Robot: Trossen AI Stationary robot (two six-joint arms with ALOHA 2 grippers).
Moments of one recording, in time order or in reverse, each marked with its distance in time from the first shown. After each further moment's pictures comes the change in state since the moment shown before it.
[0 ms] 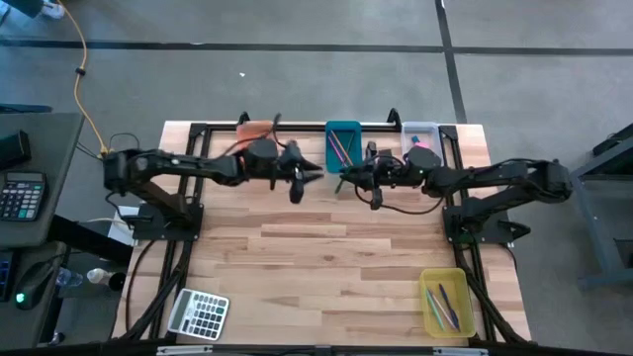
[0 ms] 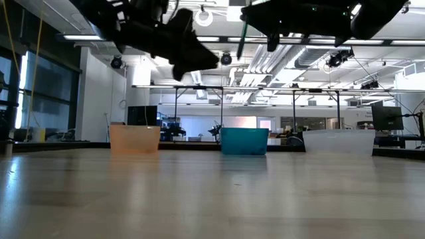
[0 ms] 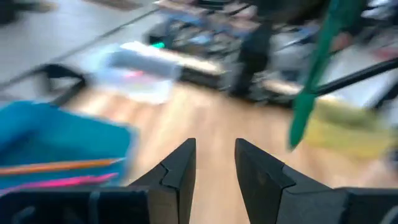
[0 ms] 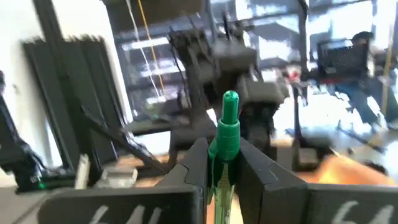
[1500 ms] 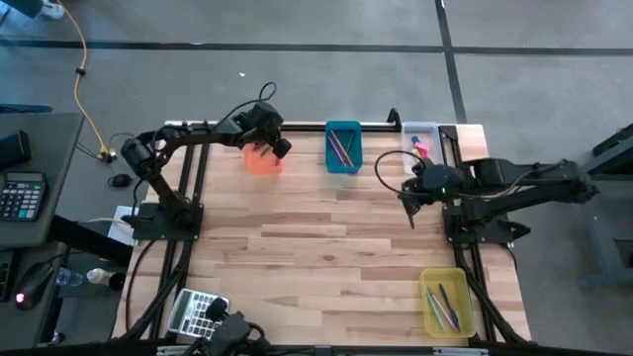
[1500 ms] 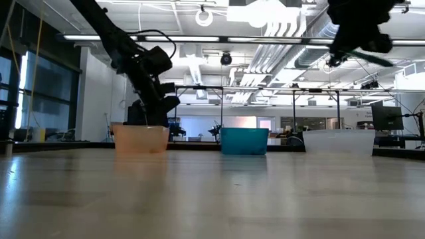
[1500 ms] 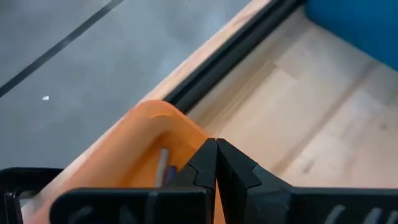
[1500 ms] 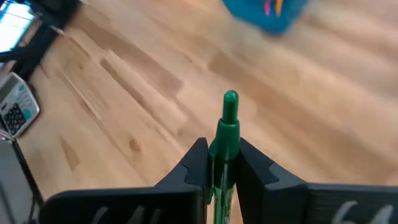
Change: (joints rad) left arm 0.483 0.183 0.168 -0.590 -0.333 0.213; right arm 0.242 -0.412 0.299 -1.719 0.429 0.760
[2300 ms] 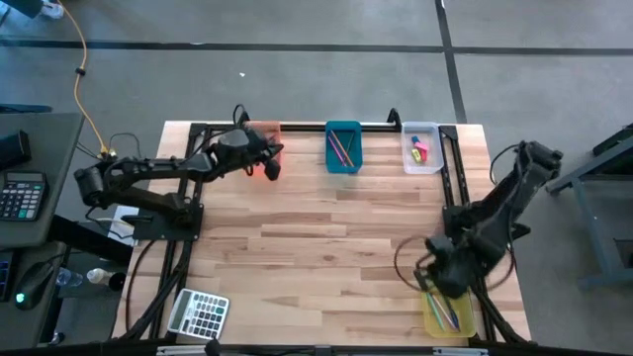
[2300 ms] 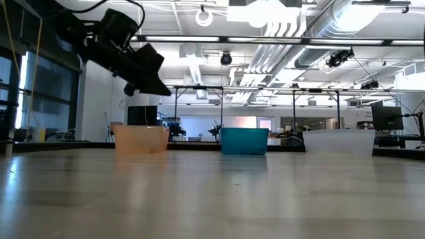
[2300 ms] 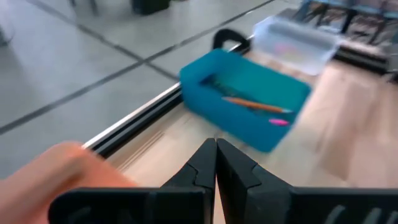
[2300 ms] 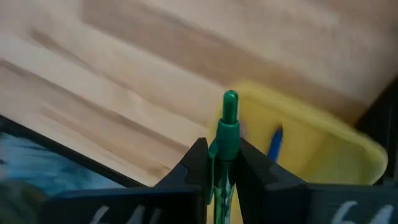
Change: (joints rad) left arm -0.199 -0.431 -0.445 0.483 0.073 -0.146; right arm 0.849 0.332 0.000 -0.108 -0.154 1.123
